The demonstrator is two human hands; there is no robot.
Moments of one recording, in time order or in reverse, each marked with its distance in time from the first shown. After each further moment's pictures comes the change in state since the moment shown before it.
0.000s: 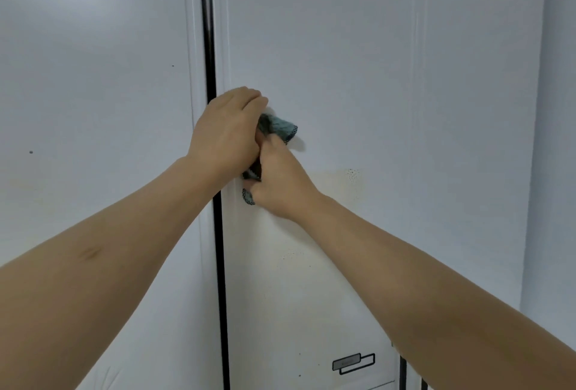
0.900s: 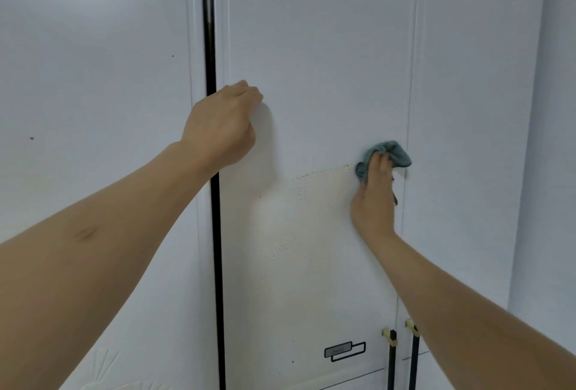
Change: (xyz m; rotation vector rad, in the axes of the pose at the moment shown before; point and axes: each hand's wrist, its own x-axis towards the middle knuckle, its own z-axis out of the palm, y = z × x) left_hand -0.003 0.003 -0.014 -0.067 -0.106 -0.130; right_hand -0.099 0.140 -0.035 -0.155 0.404 0.462
